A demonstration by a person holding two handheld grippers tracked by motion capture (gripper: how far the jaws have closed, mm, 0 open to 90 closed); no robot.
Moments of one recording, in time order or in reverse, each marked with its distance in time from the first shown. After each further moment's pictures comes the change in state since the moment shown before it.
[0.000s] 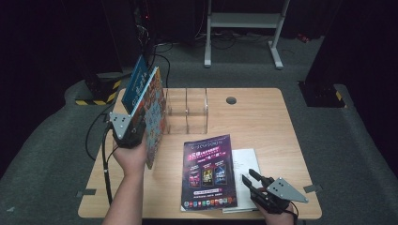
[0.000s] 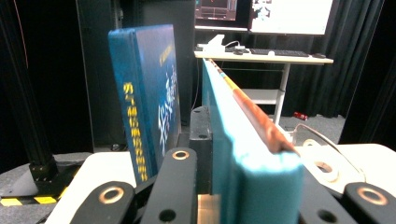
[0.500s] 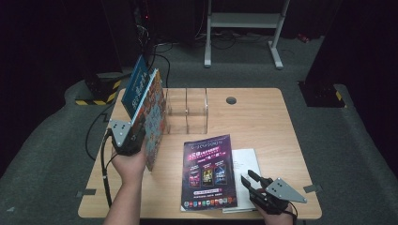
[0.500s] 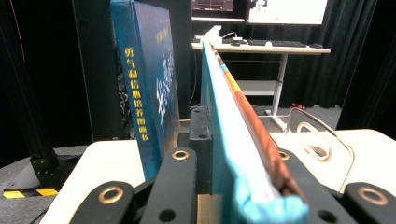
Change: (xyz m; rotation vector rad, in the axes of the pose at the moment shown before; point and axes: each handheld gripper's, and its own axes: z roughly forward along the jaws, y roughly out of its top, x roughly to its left) left arm 0.001 -0.007 -0.014 0.035 -0.016 0.003; right arm 0.002 -0.001 0.001 0.011 0.007 -0.001
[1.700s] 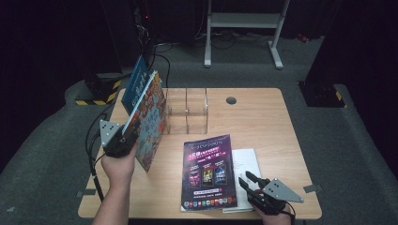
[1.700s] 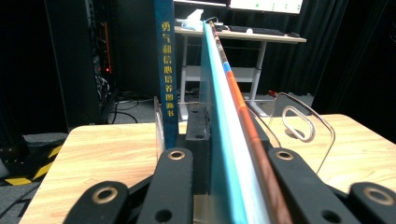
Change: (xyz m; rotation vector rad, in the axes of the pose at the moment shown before) left arm 0.028 0.001 -0.006 0.060 -0.104 -0.040; right arm 0.004 -0.002 0.004 0.018 0.015 -0.010
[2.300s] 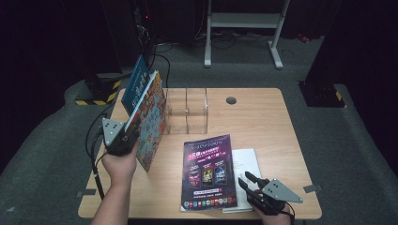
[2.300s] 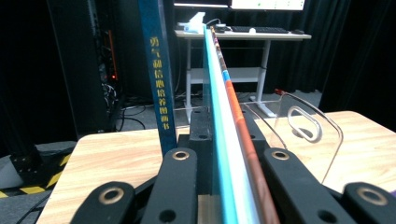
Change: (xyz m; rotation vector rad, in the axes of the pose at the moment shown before) left arm -0.005 0.004 0.005 -0.017 0.040 0.038; right arm 0.001 0.000 0.001 0.003 0.003 -0.007
